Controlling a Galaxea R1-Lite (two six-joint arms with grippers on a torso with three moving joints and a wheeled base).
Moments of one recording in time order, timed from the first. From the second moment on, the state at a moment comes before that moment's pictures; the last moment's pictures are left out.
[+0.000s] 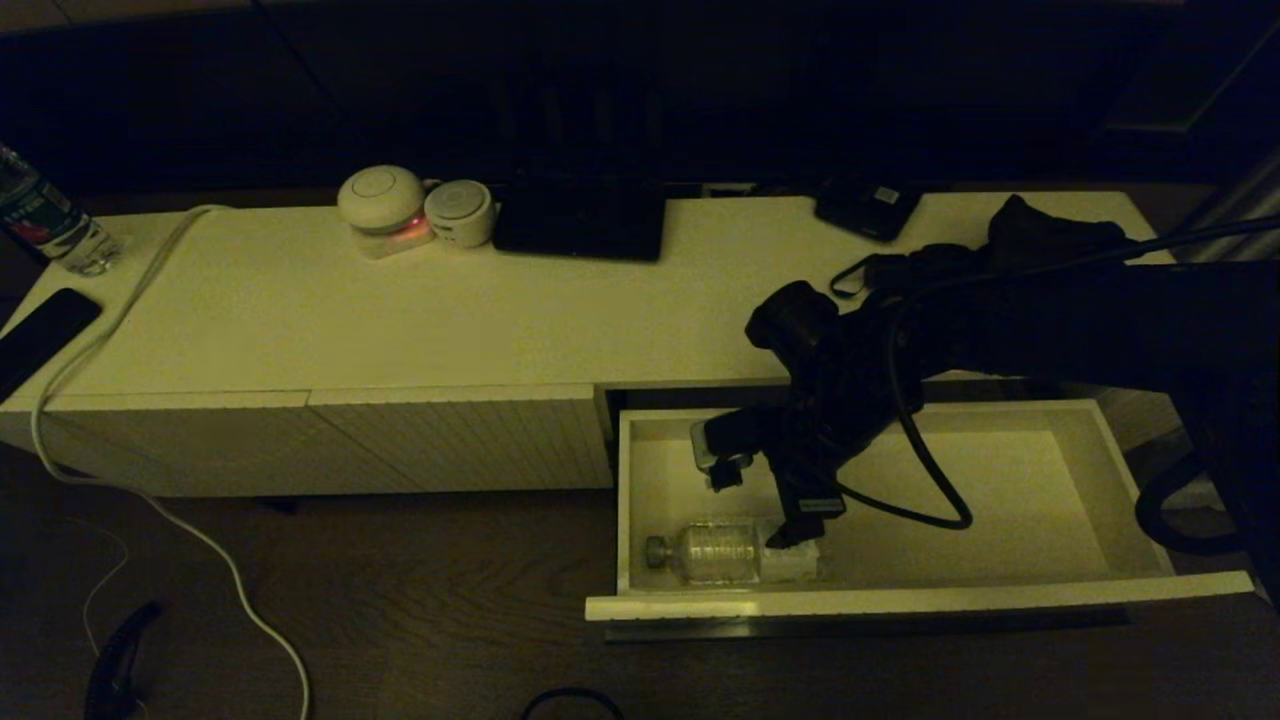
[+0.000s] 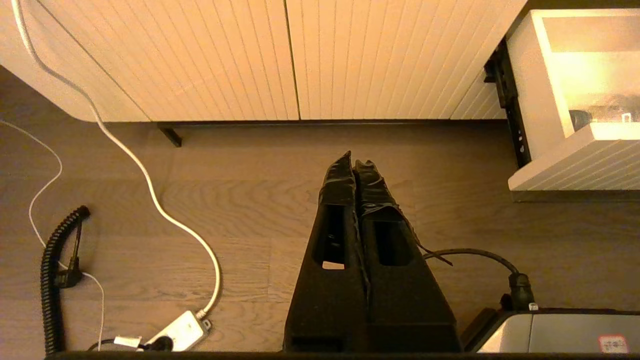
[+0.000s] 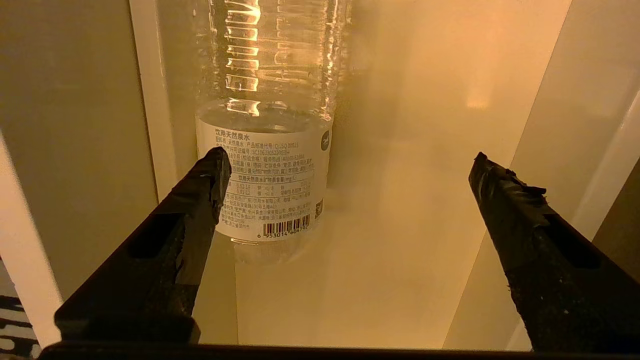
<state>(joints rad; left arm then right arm) 0.00 0.00 0.00 0.00 0.00 -0.02 0.55 2.22 -1.93 0.79 0.02 -1.12</state>
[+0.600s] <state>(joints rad) 0.00 0.00 0.00 0.00 0.00 -0.01 0.56 2.23 -1.93 0.79 0.05 -1.11</state>
